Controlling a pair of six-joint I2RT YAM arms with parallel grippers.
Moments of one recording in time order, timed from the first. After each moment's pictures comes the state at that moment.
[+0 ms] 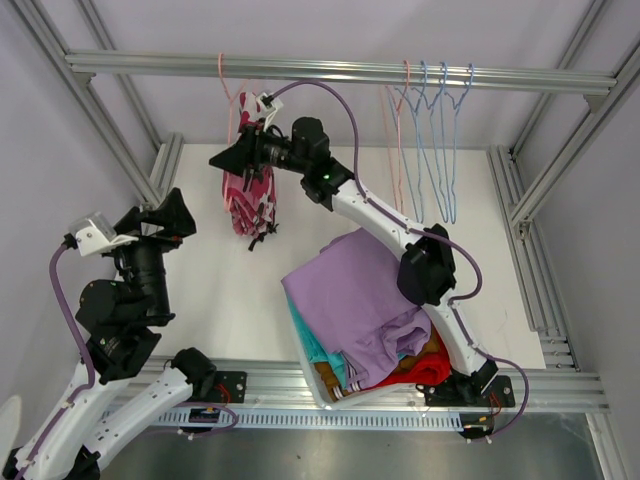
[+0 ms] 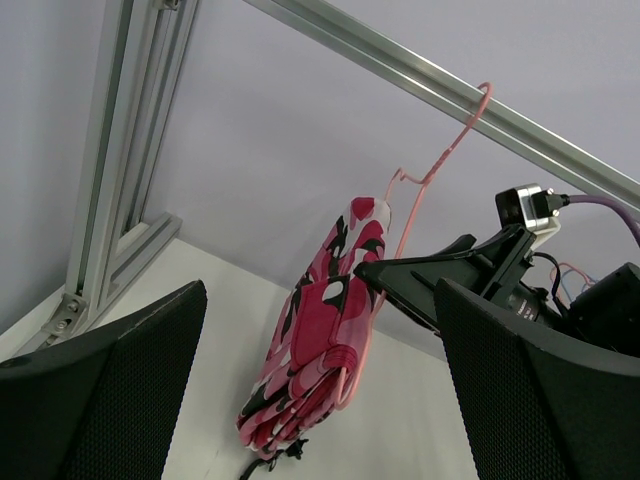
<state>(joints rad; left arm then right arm) -0.64 0.46 0.86 0.03 -0.85 -0.13 0.79 2.32 2.29 0.20 -0.56 0.65</state>
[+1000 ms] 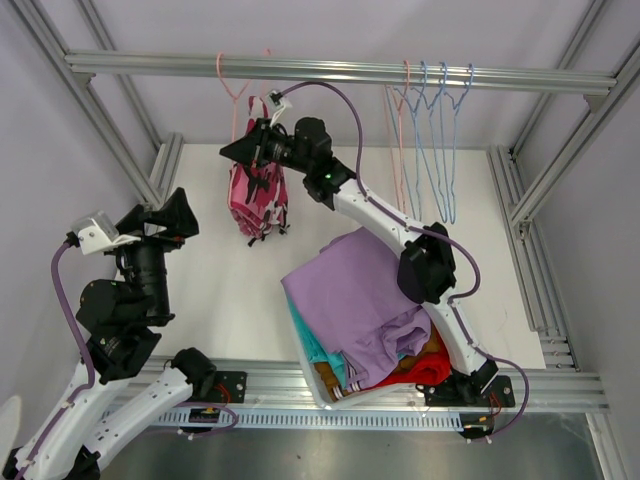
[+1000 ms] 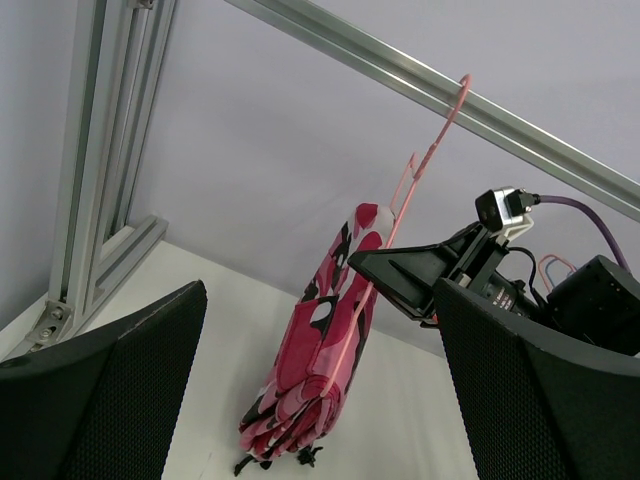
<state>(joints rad) -0.64 0.46 0.86 0.03 -0.80 -0.13 0.78 2.33 2.27 0.25 -0.48 0.76</state>
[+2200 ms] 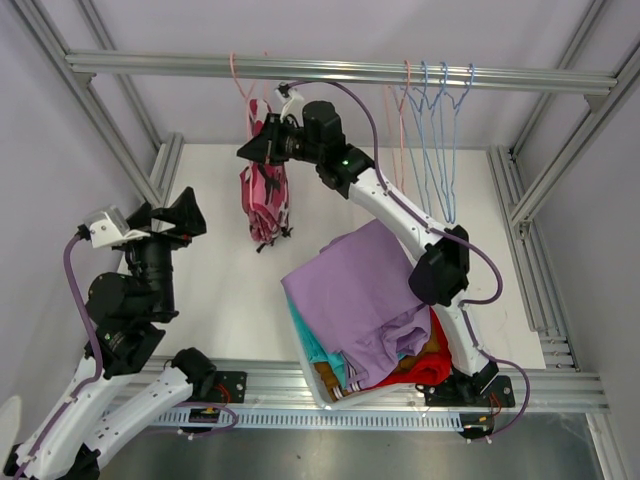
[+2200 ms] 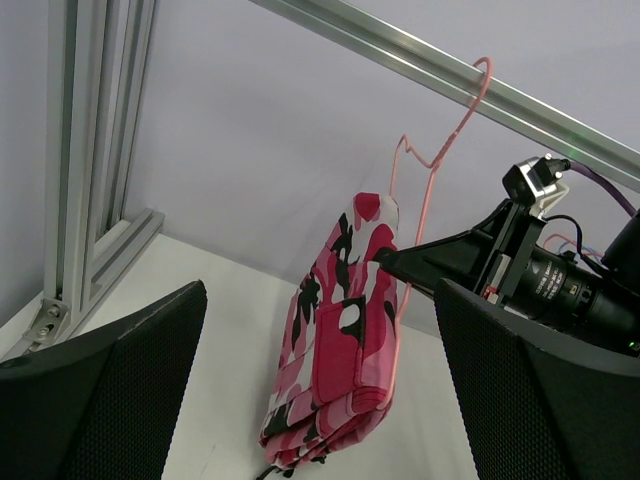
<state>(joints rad) -0.64 0.49 0.86 0.01 -0.77 -0.13 0.74 2.23 2.33 -0.14 -0.45 0.66</state>
